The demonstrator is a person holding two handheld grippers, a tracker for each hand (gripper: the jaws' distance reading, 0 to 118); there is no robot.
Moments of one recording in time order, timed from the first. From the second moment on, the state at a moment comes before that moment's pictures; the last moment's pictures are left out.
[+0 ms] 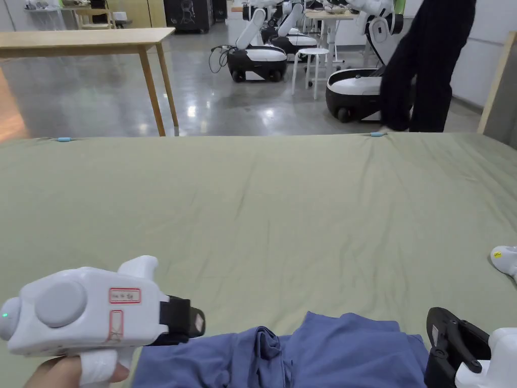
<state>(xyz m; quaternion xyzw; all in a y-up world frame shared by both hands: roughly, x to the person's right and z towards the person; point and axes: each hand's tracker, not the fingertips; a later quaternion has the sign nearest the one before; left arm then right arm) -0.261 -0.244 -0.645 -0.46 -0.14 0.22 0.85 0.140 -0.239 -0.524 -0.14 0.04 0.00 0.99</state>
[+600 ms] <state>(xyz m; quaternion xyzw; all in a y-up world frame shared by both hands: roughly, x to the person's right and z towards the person) -0.191 -0.313 -0.665 -0.52 -0.21 0.26 0.78 0.134 -0.247 -0.528 -0.17 0.04 0.01 0.99</state>
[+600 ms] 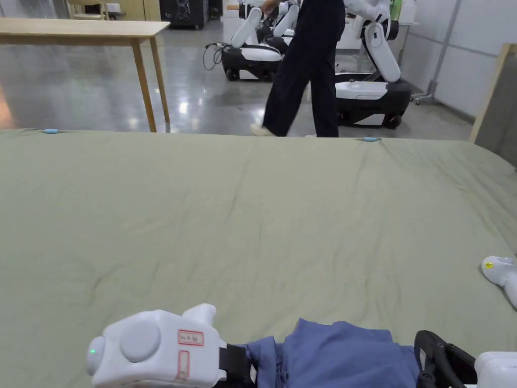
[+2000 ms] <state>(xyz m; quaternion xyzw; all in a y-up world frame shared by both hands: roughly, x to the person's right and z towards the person) -0.383 -0.214 -0.607 -0.51 -0.04 0.32 0.80 0.124 -0.224 -0.530 -0.14 0.06 0.00 0.99</state>
